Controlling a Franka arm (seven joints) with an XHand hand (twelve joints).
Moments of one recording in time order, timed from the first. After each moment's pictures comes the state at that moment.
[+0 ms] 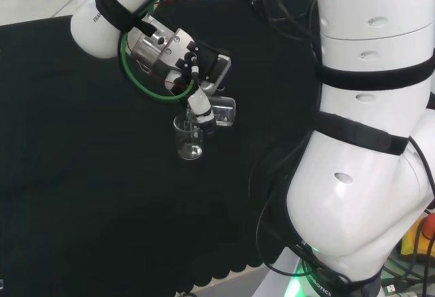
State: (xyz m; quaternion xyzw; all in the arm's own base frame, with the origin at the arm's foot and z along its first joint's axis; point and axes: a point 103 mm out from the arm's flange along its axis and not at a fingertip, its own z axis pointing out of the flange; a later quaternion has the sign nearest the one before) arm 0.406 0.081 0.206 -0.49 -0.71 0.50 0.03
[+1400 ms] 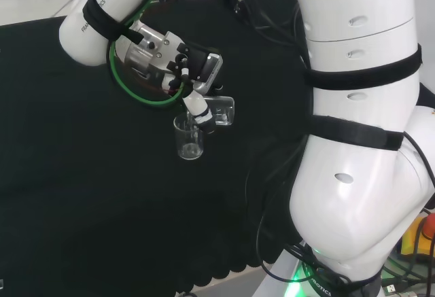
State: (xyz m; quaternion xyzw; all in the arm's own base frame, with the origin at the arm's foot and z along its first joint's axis) arm 0.409 0.089 0.206 -0.48 -0.68 0.55 0.02
